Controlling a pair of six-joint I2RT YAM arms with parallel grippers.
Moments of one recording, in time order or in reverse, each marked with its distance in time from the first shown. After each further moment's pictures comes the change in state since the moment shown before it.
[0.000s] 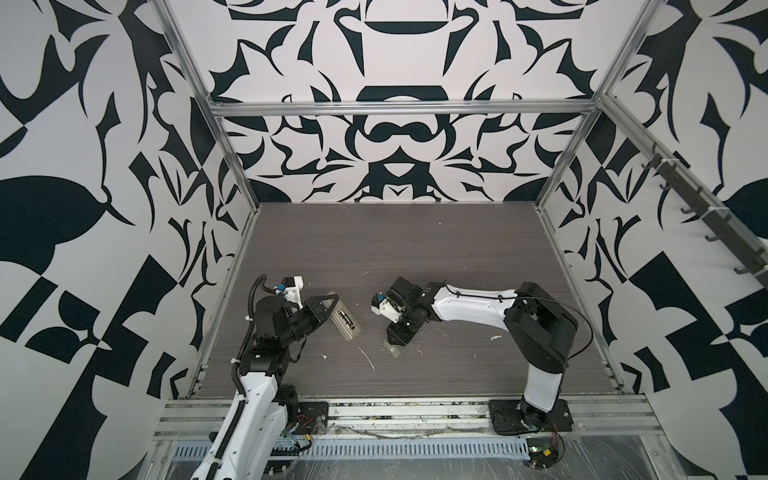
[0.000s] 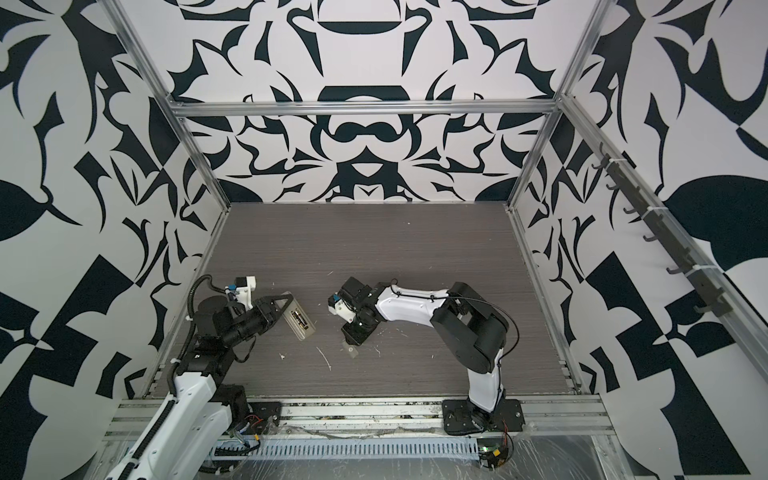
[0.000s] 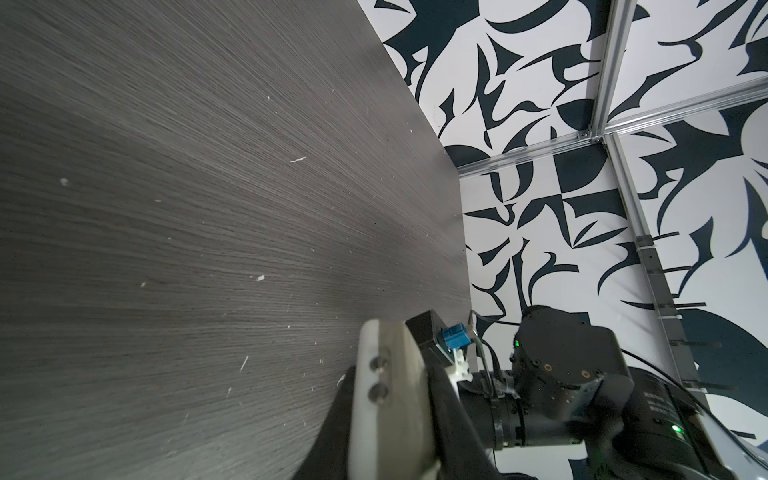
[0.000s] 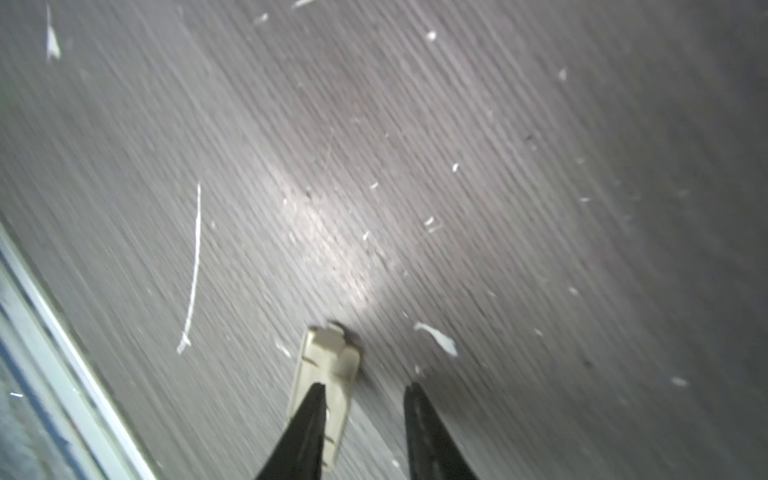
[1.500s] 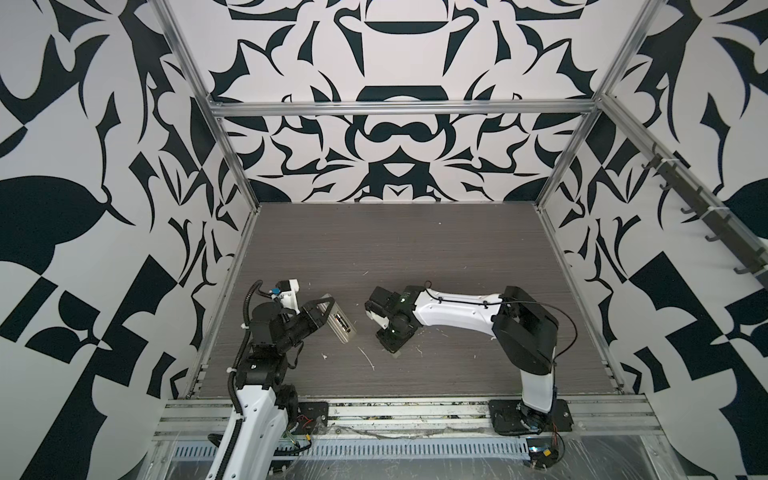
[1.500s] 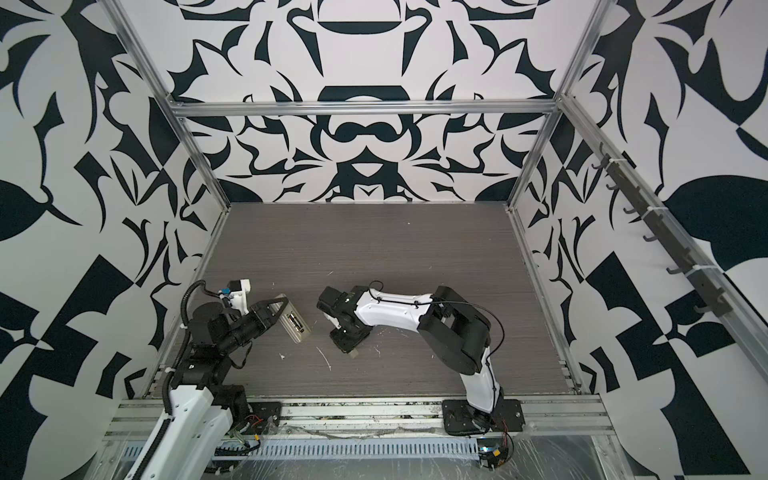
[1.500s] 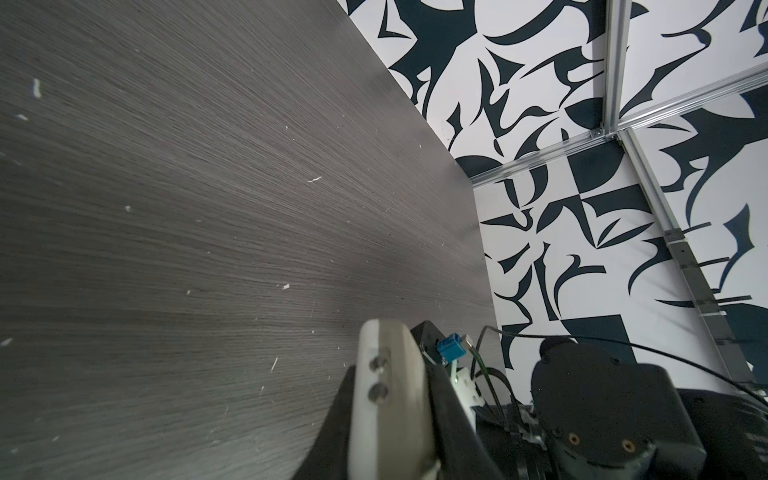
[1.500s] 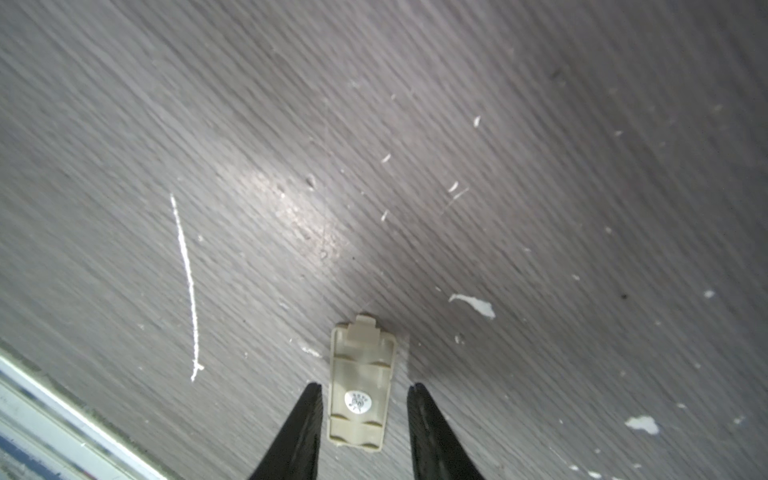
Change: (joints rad) left arm 0.006 -0.140 -0.002 -0.128 -0.066 0.094; right arm 0.121 0.111 0.181 -0.208 0.159 0.230
